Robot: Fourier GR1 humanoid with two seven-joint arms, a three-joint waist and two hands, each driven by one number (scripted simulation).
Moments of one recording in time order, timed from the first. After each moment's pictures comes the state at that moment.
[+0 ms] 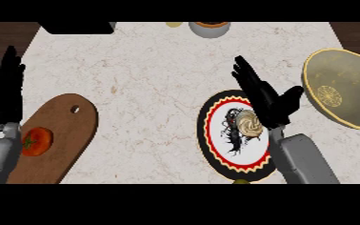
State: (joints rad) left arm -0.24 0.50 0.04 -1.37 0.07 0.39 0.16; right arm -0.32 -0.20 0.23 -1.36 -0.30 -0.02 0.02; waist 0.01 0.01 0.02
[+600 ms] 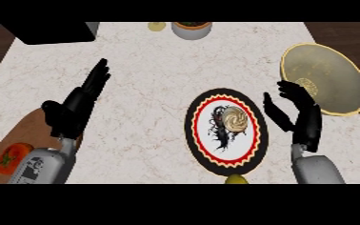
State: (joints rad) left arm -0.20 0.34 -0.21 -1.51 0.17 0.13 0.08; right arm -0.15 -0.22 0.10 -1.33 0.04 -0.63 0.00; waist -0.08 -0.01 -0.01
